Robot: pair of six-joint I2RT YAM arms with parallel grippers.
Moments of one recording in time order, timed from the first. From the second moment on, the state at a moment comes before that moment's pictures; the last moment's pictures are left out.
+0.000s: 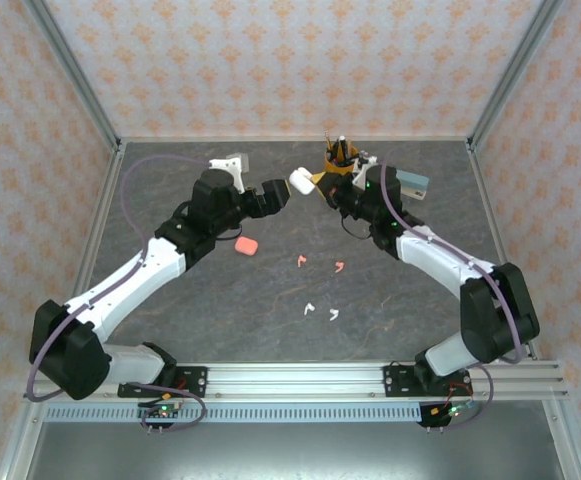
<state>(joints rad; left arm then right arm) -0.49 1.32 1.08 -0.19 0.01 -0.61 0.42 1.48 0.99 0.23 -0.39 1.15</state>
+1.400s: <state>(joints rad) -0.38 1.29 1.19 -0.59 -0.01 -0.29 0.40 1.53 1.25 -0.31 -0.40 0.53</state>
